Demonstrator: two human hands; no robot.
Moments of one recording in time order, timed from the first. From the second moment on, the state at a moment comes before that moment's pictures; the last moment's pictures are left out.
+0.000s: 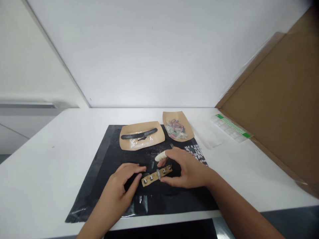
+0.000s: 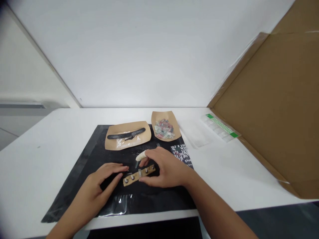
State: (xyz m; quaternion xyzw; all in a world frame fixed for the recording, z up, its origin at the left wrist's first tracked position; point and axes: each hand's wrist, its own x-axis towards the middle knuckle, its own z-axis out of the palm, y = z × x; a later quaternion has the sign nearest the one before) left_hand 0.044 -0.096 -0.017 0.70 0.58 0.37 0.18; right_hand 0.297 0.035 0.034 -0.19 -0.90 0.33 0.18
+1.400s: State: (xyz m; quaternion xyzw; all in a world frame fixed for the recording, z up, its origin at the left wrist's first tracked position) left_hand 0.086 -0.066 0.012 0.70 0.47 0.52 0.08; right_hand 0.283 0.025 0.030 -0.29 -0.73 0.54 0.30
